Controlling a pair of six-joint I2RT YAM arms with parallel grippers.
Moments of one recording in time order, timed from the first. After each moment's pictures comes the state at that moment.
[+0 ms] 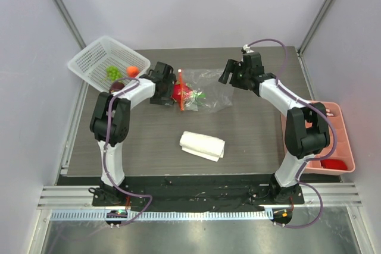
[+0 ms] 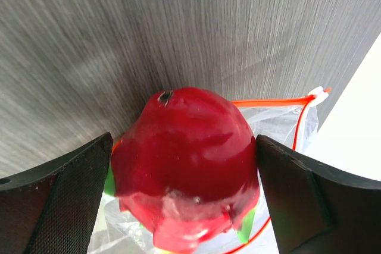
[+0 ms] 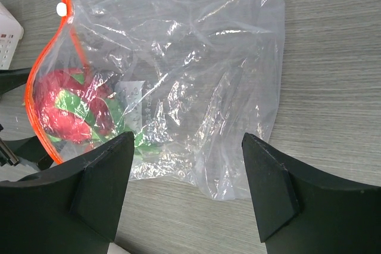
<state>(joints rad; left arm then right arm) -0.39 2.02 1.47 -0.47 -0.15 -1.81 0.25 1.76 1.30 -0.20 -0.14 0.47</state>
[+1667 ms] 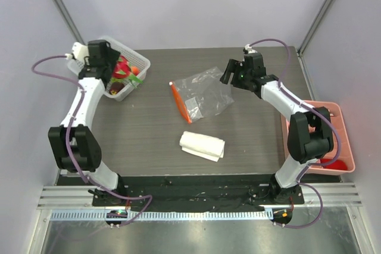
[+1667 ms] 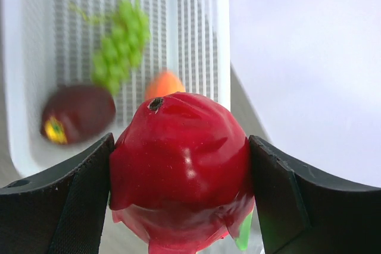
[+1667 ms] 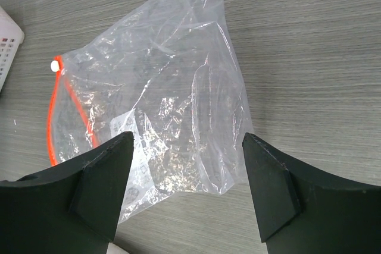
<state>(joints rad) -0.05 1.58 1.42 -0.38 -0.39 -1.01 0.26 1.71 1.27 -0.20 -0.11 0.46</state>
